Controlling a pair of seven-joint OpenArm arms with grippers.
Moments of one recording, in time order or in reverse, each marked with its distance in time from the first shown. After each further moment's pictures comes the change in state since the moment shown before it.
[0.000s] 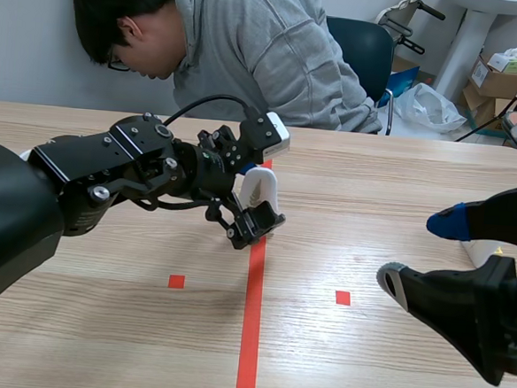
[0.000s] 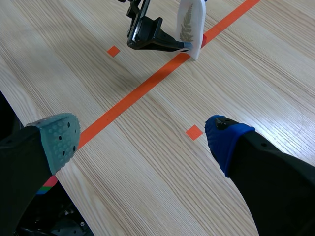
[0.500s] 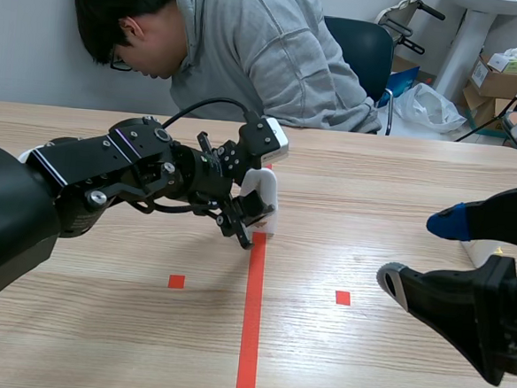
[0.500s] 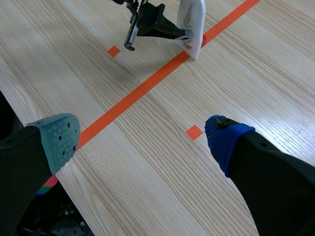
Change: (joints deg) left arm 0.1 -0.6 1.0 0.0 1.4 0.0 -1.0; right arm 0.0 0.0 0.0 0.0 0.0 0.0 0.0
